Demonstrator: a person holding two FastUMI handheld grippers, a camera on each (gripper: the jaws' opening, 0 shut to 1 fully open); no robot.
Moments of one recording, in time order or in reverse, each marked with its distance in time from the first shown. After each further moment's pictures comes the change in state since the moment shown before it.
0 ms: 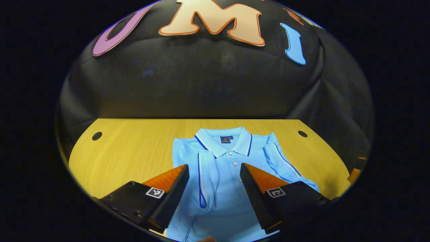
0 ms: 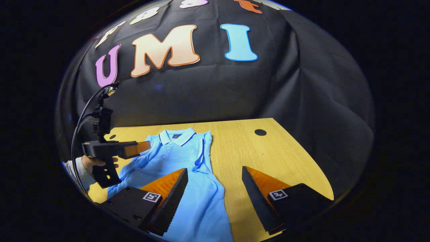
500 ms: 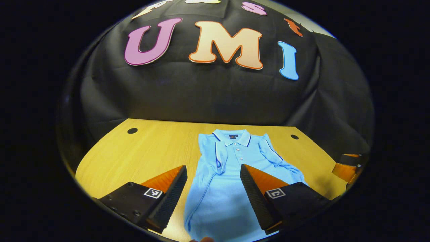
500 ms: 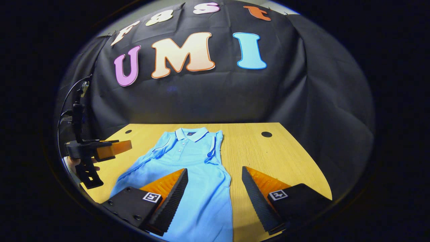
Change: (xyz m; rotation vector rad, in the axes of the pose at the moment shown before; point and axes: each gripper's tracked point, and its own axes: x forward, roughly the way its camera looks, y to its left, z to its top) left arm -0.162 0.015 -0.033 -0.038 -0.092 0.108; right arm -0.073 0.007 -0.024 -0.069 -0.041 0.116
